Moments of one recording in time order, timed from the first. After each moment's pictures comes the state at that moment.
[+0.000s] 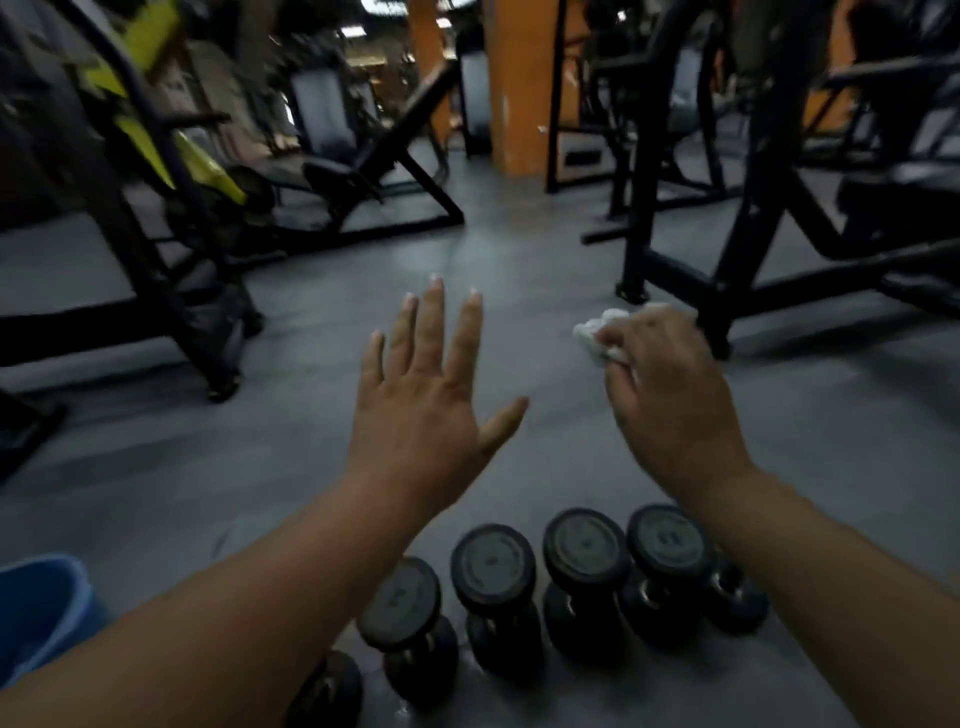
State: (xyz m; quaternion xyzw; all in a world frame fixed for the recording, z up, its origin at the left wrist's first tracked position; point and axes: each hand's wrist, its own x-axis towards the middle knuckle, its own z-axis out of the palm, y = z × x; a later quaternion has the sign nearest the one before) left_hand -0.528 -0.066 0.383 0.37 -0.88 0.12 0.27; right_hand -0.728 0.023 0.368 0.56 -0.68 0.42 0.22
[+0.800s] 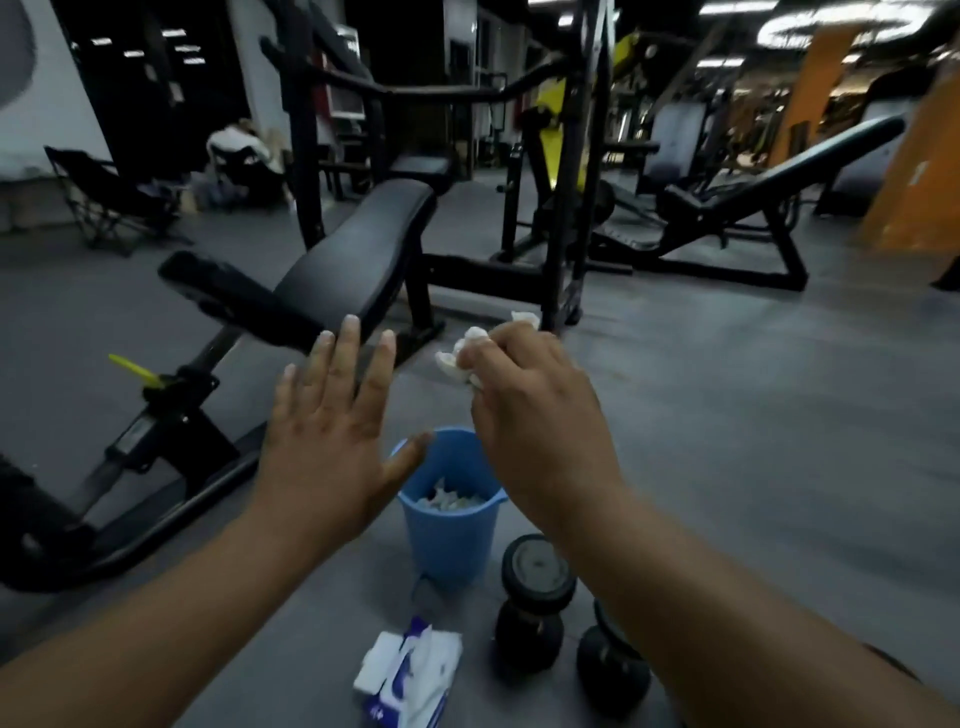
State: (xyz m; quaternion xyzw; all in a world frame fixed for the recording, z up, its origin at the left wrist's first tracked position) left_hand -0.001 -0.012 0.409 0.68 -0.68 0.19 0.21; right_hand -0.187 -0.043 0.453 0.82 -0.39 0.40 0.14
